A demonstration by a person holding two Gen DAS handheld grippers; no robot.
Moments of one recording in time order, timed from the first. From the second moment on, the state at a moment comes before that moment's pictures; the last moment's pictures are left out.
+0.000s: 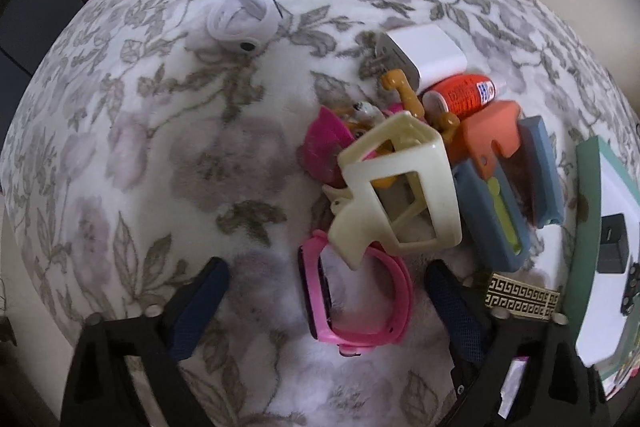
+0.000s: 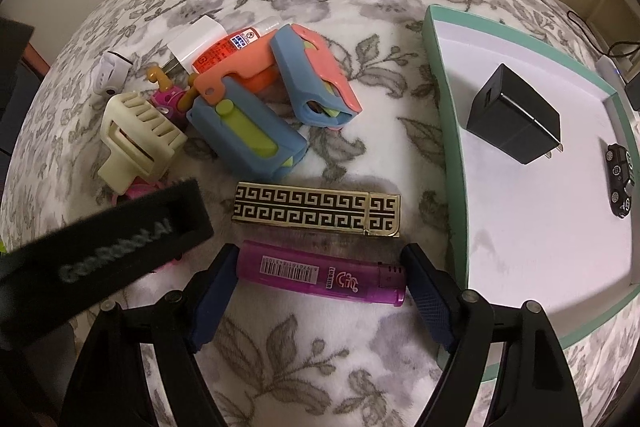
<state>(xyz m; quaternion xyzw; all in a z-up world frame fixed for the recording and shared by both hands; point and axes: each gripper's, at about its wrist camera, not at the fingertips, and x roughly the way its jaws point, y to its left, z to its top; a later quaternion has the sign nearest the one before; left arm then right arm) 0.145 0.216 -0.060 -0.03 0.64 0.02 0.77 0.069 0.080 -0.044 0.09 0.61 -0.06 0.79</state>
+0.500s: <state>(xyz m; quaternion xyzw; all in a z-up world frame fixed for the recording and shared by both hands) 0.137 0.202 -0.046 -0.02 0.63 -0.02 0.77 0.070 0.074 -0.038 0.11 0.61 -0.05 0.78</state>
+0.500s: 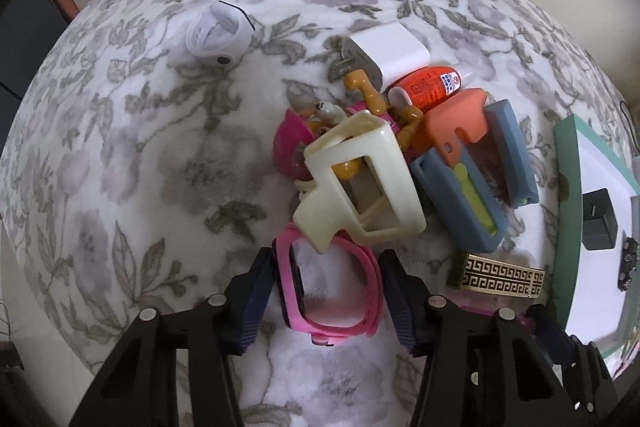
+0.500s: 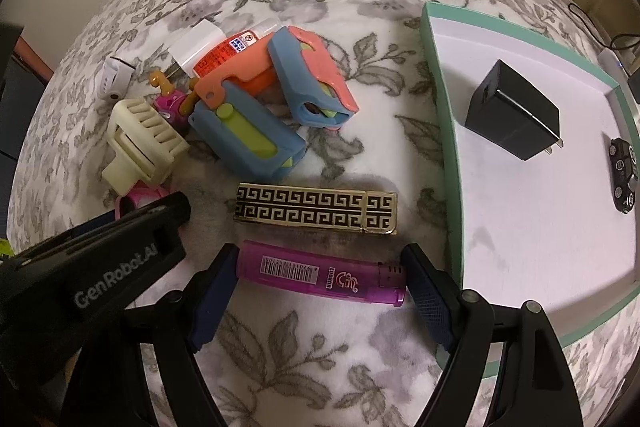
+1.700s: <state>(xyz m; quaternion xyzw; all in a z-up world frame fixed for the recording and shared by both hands) 0.094 0.111 0.062 0.02 0.54 -0.12 0.83 0.021 -0.111 0.030 0.17 0.57 -0.18 0.78</state>
